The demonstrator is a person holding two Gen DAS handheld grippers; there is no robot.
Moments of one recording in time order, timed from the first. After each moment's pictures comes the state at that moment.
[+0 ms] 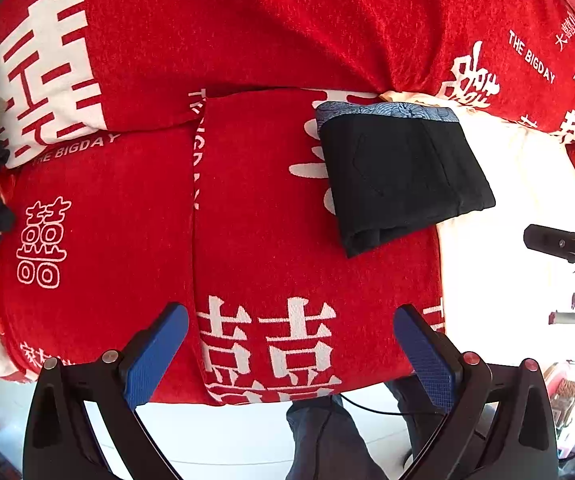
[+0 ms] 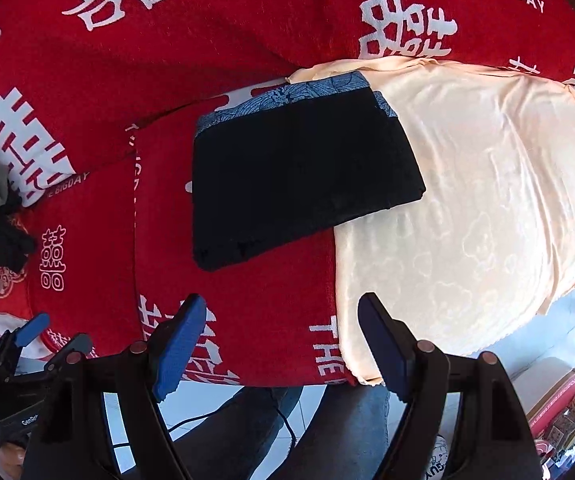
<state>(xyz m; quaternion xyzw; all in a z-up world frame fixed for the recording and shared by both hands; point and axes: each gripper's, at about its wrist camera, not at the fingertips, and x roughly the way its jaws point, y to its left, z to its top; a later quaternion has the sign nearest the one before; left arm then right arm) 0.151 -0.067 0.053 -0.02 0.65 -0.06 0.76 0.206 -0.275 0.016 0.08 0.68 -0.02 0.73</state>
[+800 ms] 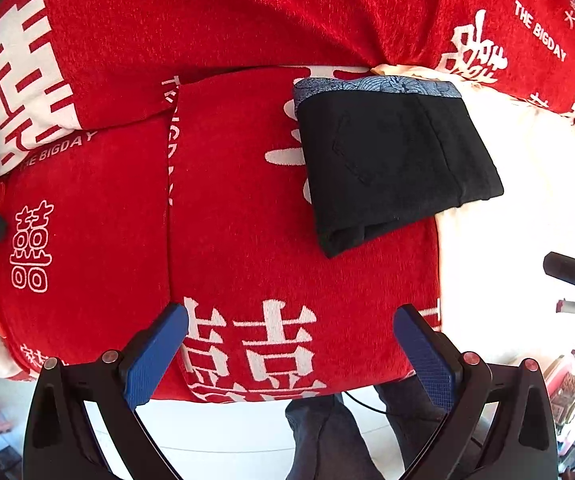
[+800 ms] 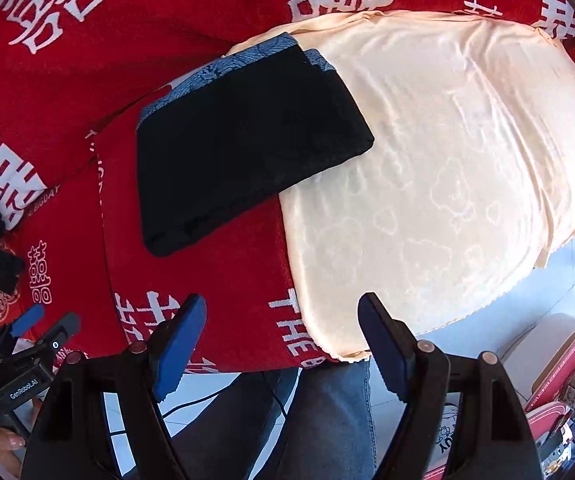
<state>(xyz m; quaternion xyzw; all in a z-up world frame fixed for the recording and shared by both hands) 0.174 -0.115 0.026 0.00 0.68 -0.05 0.73 0.183 -0.343 -0.009 0.14 0.70 -0.06 0.70</state>
